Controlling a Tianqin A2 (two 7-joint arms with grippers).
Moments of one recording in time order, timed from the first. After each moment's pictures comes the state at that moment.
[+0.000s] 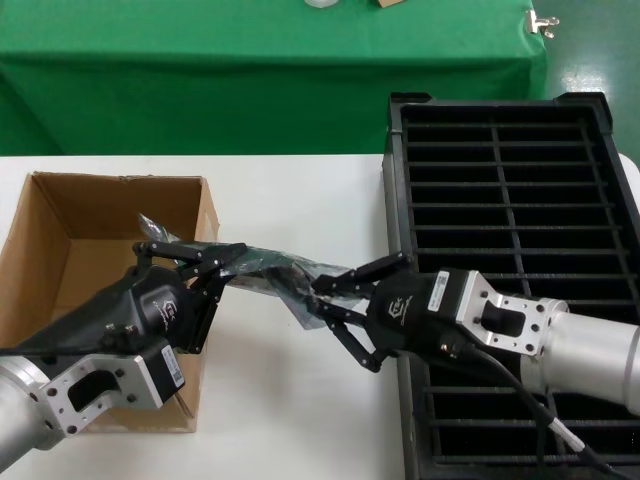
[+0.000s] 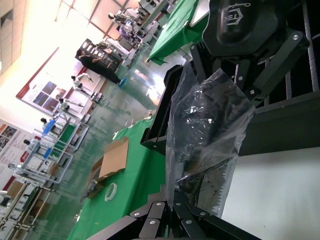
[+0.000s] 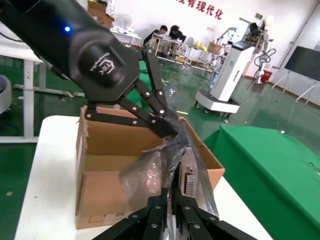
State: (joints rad) left arm -0.15 -0.62 1.65 -1.96 -1.14 0.58 0.06; right arm 0.58 0.52 -2.02 1.64 1.43 -0.80 0.25
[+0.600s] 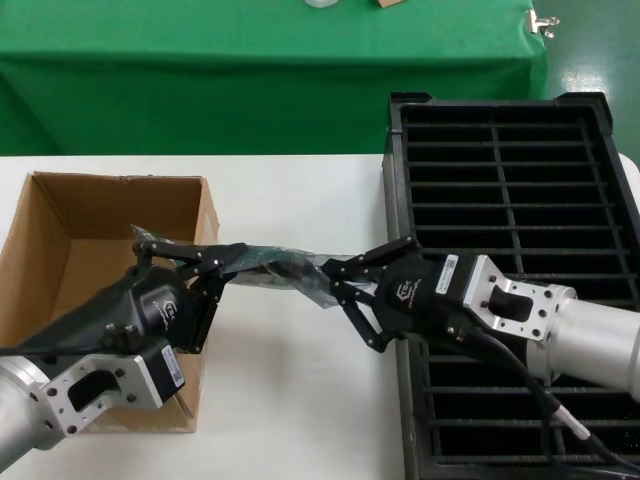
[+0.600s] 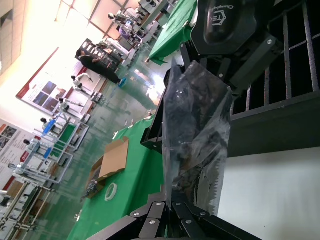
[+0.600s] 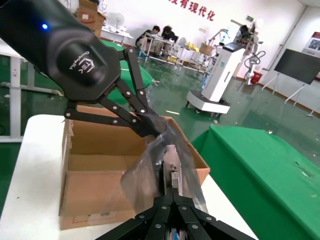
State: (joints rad) left arm -0.15 -0.62 1.65 -1.96 -1.14 0.58 0.06; right arm 0.60 0.53 -2.02 1.63 1.43 -0.77 0.25
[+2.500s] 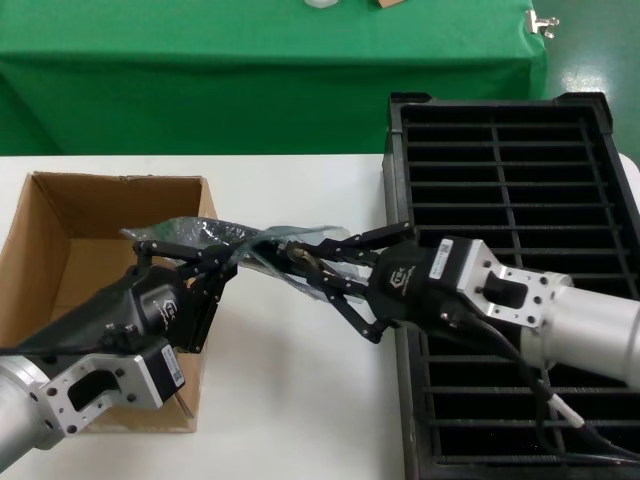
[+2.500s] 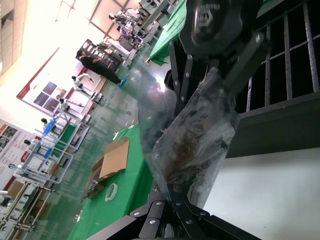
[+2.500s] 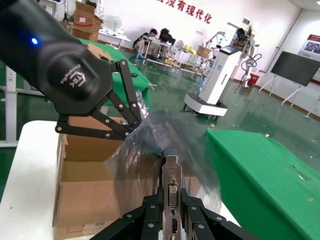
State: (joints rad) left arm -0.15 -0.62 1.65 -1.96 -1.14 0.58 0.06; right arm 0.63 0.52 -2.04 1.63 1.41 -0.76 0.30
